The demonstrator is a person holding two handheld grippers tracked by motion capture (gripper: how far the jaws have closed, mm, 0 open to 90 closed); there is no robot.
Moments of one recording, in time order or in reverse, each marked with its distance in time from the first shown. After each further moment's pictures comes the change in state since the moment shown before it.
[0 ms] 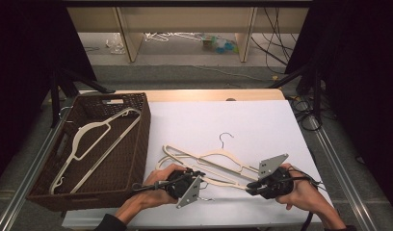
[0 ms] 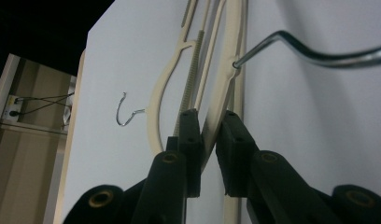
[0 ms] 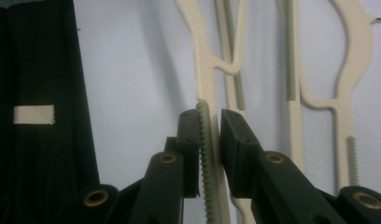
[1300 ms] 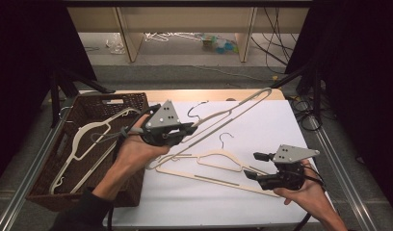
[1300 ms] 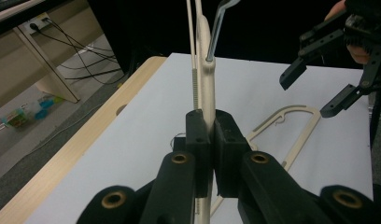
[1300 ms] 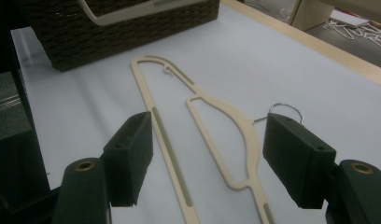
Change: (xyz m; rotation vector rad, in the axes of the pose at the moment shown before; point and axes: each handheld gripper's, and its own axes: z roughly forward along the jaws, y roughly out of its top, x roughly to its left) left arm 0.131 0.028 -0.106 -0.158 0.059 -0.753; right arm 0.015 0.021 -0.042 -0.414 -0.270 0.165
